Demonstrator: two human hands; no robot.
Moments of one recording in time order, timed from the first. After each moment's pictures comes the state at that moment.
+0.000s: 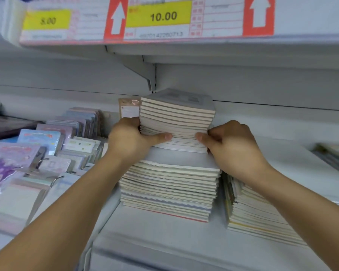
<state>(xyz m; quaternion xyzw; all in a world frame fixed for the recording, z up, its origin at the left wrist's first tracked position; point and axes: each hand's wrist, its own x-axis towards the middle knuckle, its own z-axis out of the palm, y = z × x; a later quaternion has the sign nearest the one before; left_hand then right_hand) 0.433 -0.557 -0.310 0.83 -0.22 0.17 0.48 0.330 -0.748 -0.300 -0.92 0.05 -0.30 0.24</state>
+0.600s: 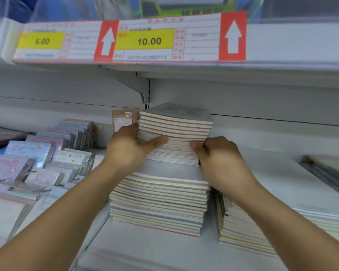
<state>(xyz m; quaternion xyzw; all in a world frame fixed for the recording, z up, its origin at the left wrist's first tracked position) 0.429 -0.565 -0.301 0.84 -0.24 0.15 0.47 0.331 -0.744 -0.304 -0.92 0.07 -0.30 0.24</state>
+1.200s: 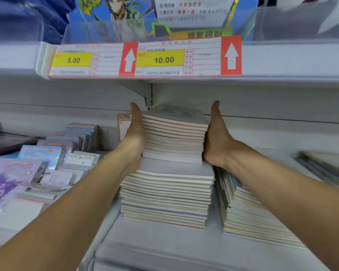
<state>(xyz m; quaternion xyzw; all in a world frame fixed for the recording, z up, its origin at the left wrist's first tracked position) 0.445 -0.572 -0.277 0.62 -0.06 -0.07 0.77 0.368 -0.738 -0.264 -0.57 0.09 -0.11 0.81</state>
